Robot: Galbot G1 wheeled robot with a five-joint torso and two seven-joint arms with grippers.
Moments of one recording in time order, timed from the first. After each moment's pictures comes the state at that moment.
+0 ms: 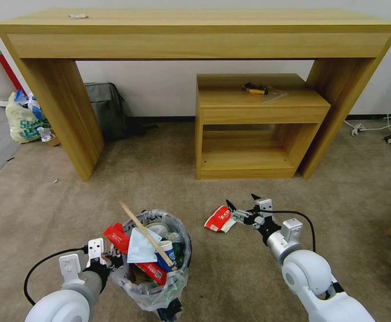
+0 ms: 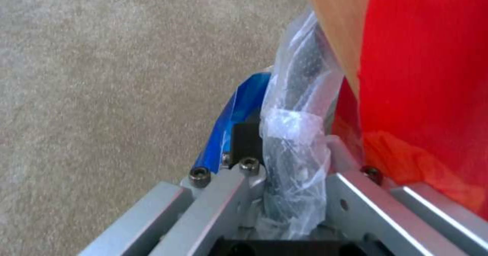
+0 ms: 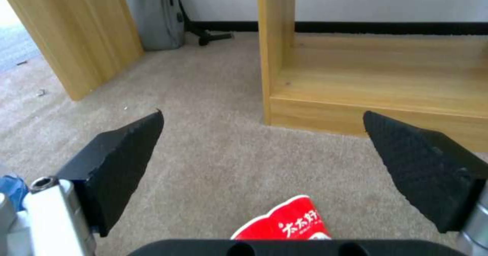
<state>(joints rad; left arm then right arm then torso) 1.66 -1.24 -0.61 -2.31 -0.77 0.74 -0.41 -1.30 1.12 0.33 1.99 0.46 -0.27 0.01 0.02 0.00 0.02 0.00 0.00</state>
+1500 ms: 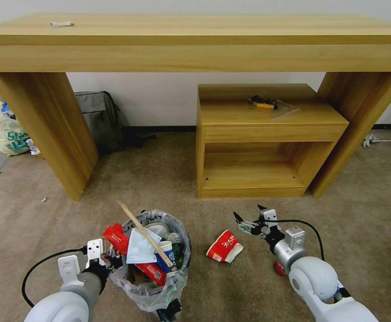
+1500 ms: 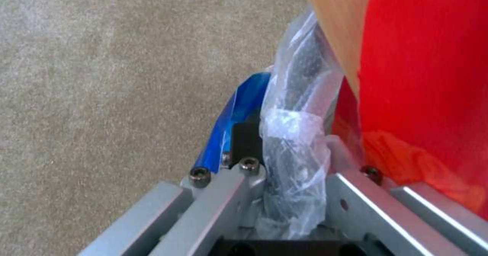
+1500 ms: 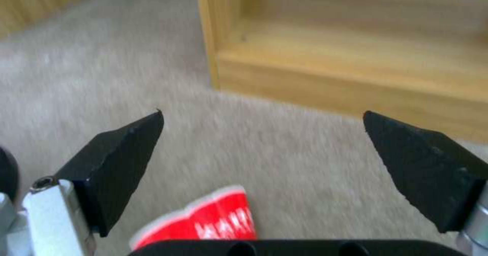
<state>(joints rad) 1.67 -1.25 -0.62 -2.32 -0.75 0.74 -0.40 -1.32 1.04 0.38 1.81 0.44 -0.26 -0.11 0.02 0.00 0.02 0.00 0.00</state>
